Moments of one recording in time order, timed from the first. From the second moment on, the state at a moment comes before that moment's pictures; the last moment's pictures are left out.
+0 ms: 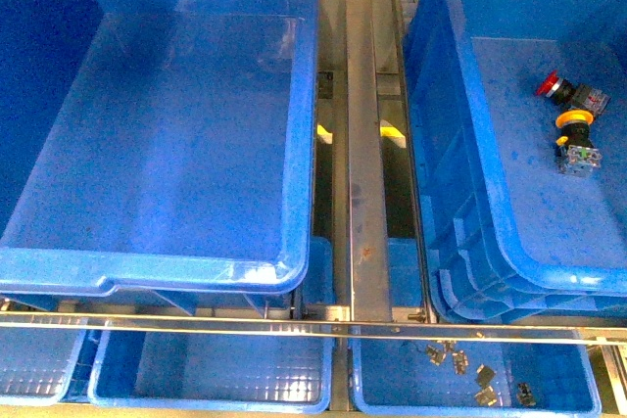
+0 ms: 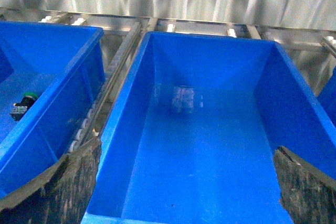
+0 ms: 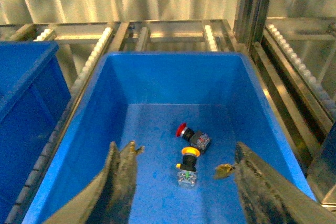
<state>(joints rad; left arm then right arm) 0.00 0.01 0.02 0.00 0.00 -0.01 -0.18 0.52 0.05 0.46 -0.17 0.01</state>
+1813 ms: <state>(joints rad) 0.00 0.01 0.02 0.00 0.00 -0.01 0.00 0.00 0.02 0.00 0.00 0.00</state>
